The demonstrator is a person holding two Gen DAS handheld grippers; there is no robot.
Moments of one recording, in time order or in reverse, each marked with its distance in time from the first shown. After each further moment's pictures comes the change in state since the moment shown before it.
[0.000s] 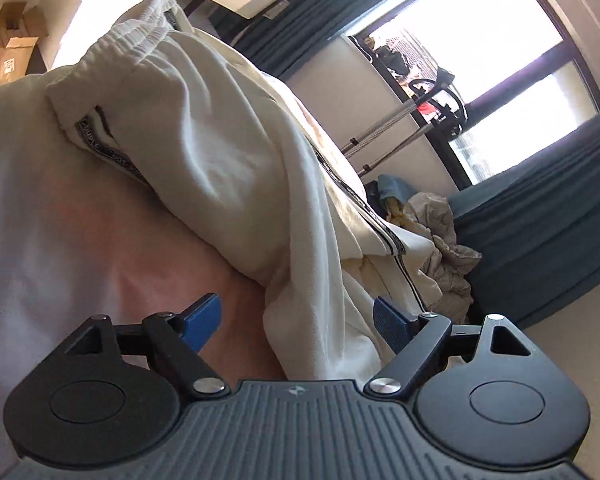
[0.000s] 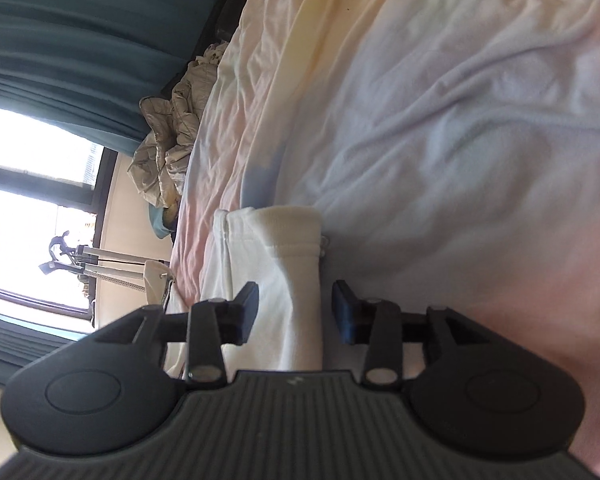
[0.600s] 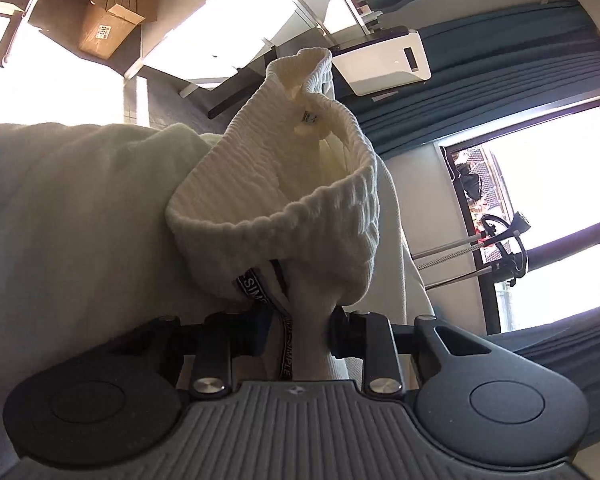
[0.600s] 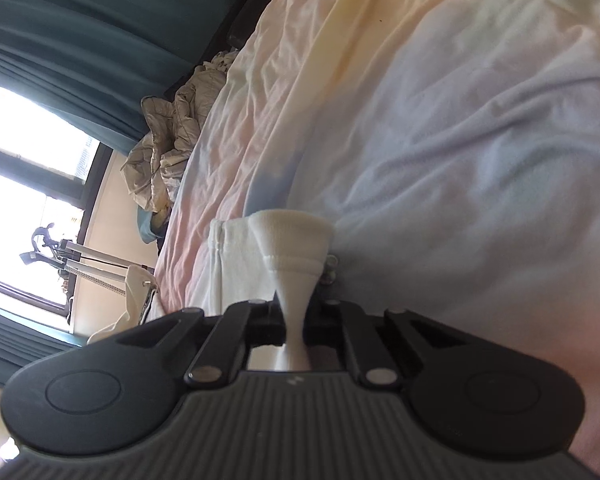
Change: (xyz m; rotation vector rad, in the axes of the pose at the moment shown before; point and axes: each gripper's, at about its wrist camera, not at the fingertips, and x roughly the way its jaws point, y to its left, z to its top) left arm 0.042 0.072 0.104 -0.215 -0.194 0.049; right arm 0.031 0.025 0.000 -0.100 -0.096 -0.024
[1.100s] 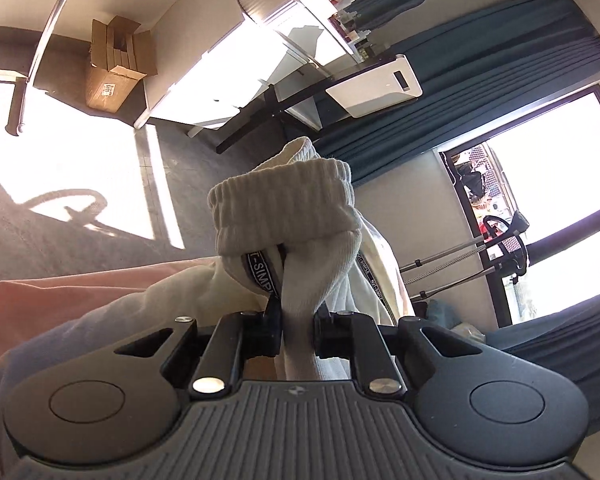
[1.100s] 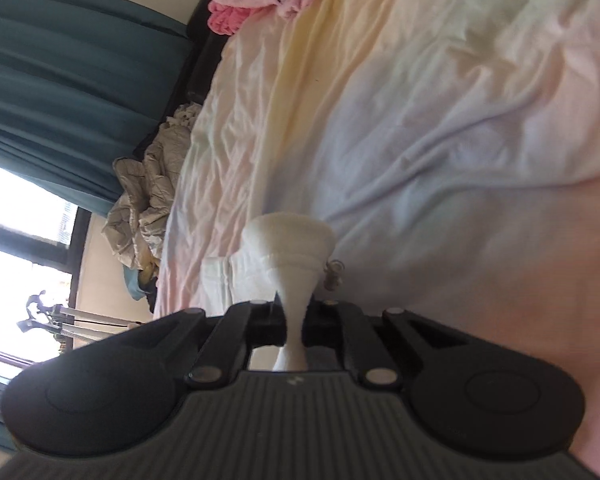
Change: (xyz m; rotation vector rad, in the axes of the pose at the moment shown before) left arm -0.098 -0.003 0.076 0.067 0.025 0.078; right arm -0.046 -0.025 0.013 0.171 -0.063 -0.149
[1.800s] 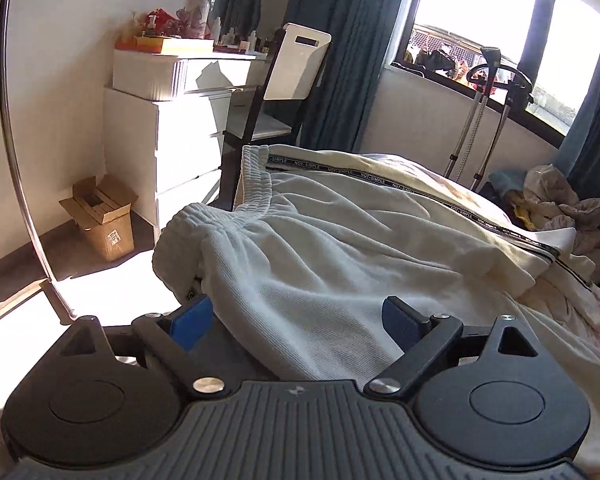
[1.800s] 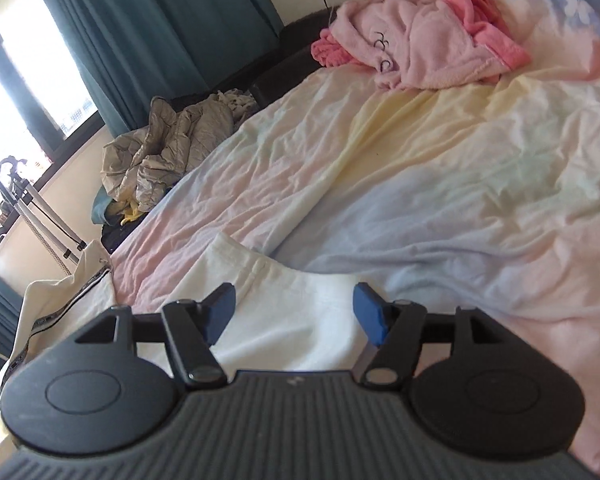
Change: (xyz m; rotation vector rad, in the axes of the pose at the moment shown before) left arm -0.038 -0.060 -0.091 0.768 -0.105 0.161; right arm -0.061 0.053 -0.040 -0.641 -0.192 -0.007
